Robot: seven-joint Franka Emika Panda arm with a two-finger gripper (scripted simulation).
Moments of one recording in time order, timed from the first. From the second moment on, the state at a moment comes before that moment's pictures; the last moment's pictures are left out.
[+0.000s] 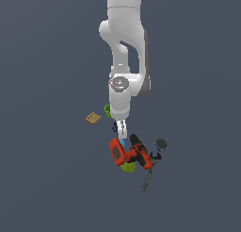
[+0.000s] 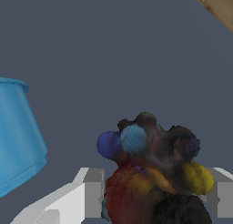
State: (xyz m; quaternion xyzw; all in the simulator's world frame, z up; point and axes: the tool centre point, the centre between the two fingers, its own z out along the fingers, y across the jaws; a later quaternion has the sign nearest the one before) arm -0.047 -0.003 0.039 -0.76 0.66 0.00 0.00
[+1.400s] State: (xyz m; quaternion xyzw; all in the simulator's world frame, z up) arm -0.076 -0.076 0.240 -0.75 0.66 0.00 0.00
